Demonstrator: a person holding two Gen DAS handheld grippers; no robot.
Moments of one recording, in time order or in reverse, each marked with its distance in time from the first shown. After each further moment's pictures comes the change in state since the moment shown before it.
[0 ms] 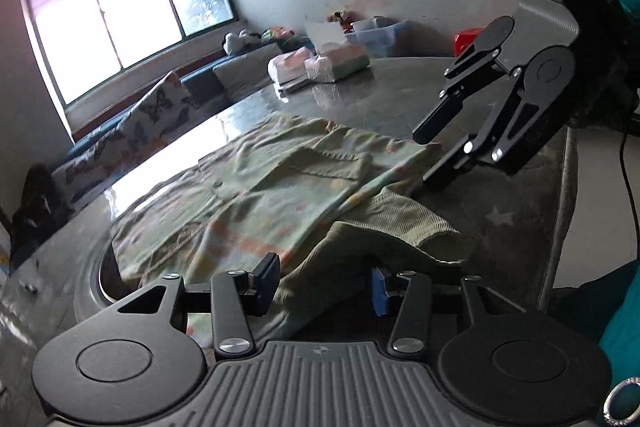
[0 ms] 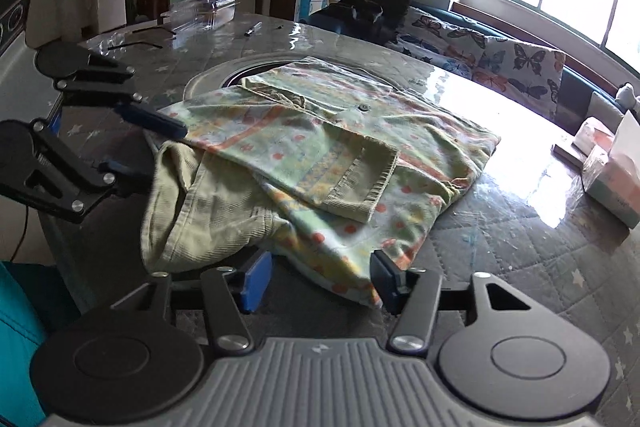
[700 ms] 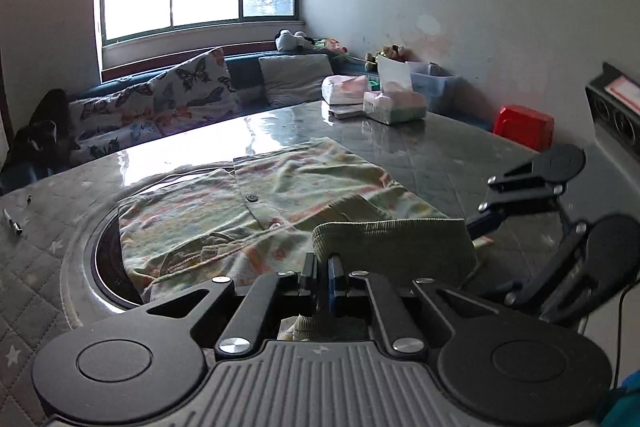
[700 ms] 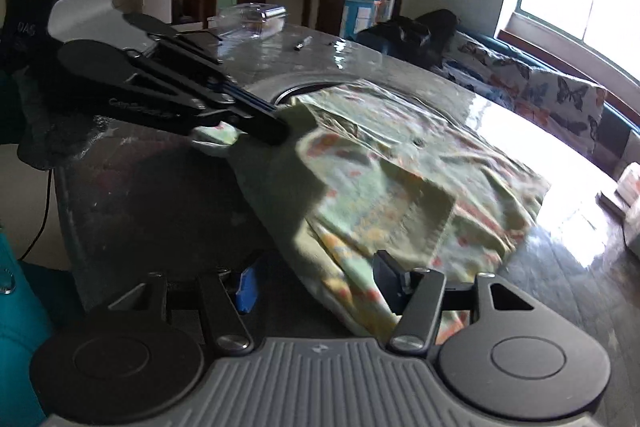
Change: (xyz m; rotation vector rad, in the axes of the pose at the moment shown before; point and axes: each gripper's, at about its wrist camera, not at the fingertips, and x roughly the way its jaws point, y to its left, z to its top) left arm 0.019 0.062 0.022 -0.351 -0.041 -0.013; right arm 0.022 0.020 0.021 -0.109 -0.053 0.117
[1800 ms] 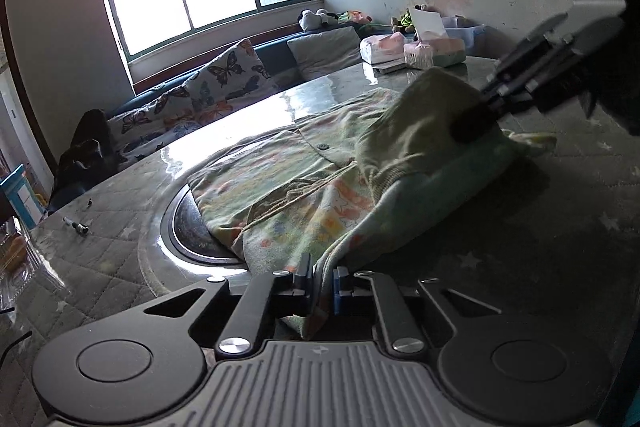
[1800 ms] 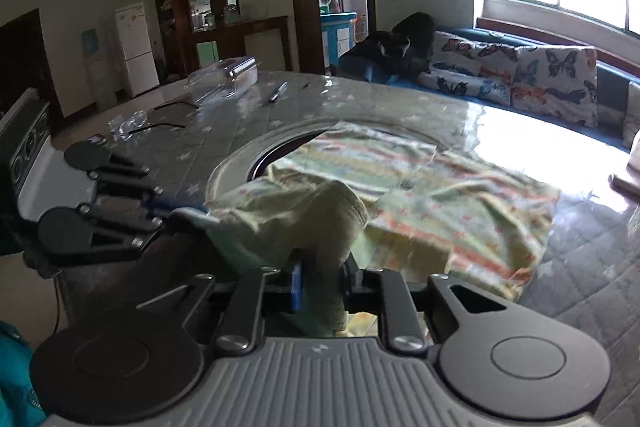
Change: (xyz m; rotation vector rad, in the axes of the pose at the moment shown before) left arm -0.019 0.021 -0.044 0.168 0.067 0.177; right arm 0.005 -0.041 0.033 0.229 -0.087 0.063
